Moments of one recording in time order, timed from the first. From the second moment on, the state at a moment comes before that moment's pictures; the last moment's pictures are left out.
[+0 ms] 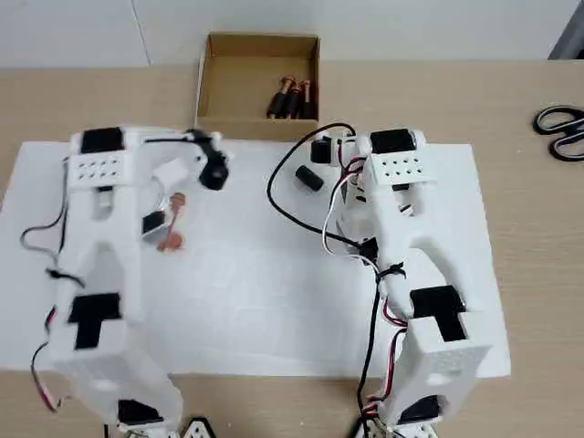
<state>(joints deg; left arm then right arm) -11.7 13.4 -4.1 98.9 -58.3 -11.4 16.1 -7.2 95.9 12.4</state>
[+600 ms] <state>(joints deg) -9.1 10.9 12.8 95.3 -58.3 -11.3 16.1 -7.2 95.9 12.4</state>
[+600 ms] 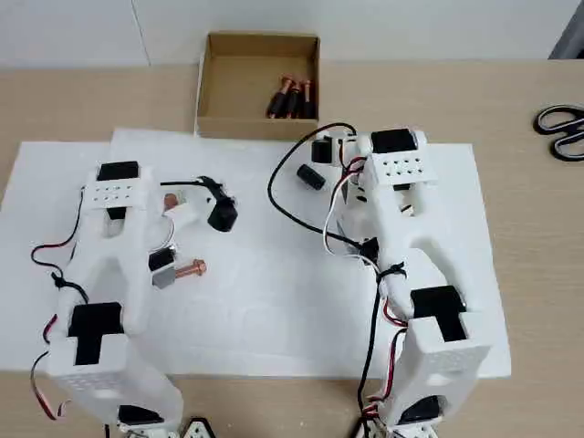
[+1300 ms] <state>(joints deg) -6.8 10.9 13.1 91.8 -58.3 -11.3 16.1 -7.2 95.9 12.4</state>
